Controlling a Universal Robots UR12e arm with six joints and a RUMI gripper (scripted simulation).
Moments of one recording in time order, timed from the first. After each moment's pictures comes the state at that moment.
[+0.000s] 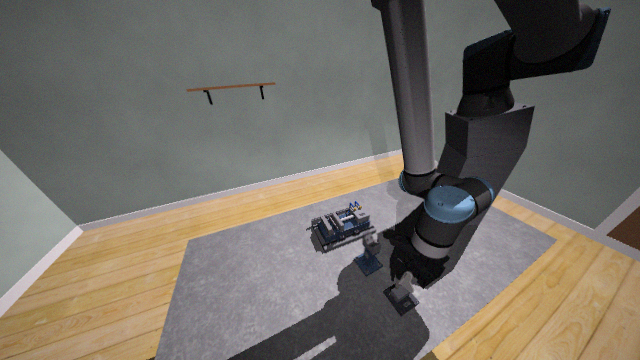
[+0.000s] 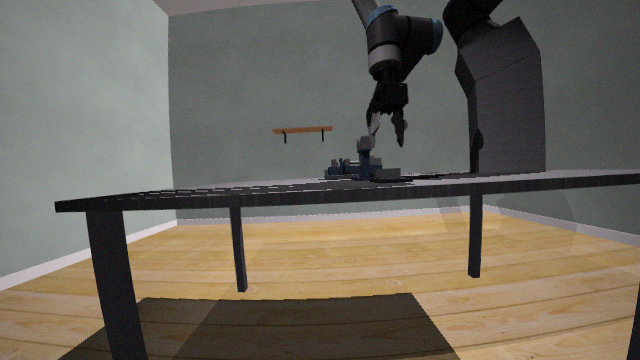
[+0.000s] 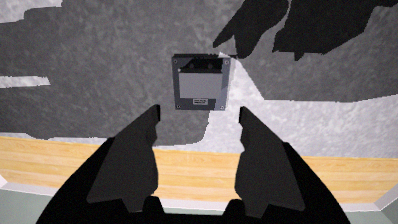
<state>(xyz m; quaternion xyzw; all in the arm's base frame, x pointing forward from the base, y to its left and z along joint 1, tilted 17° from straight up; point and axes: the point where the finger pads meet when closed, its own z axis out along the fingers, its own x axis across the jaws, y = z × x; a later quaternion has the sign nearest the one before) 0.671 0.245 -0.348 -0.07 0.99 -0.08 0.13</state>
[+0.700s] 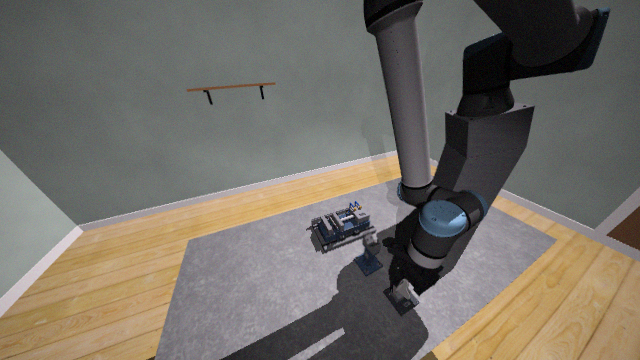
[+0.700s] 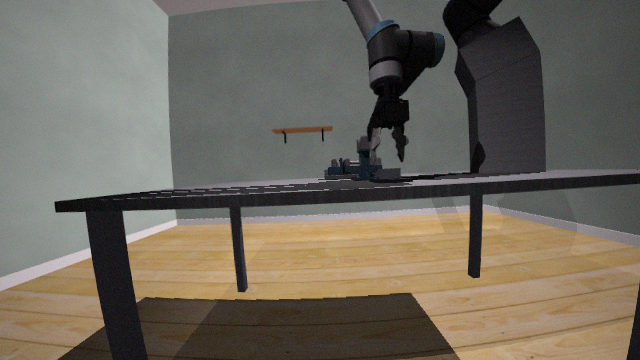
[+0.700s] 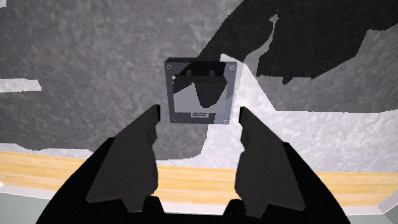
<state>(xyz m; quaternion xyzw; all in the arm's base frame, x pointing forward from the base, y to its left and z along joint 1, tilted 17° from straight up) 0.682 0.239 -0.390 -0.07 0.99 -0.08 0.13</state>
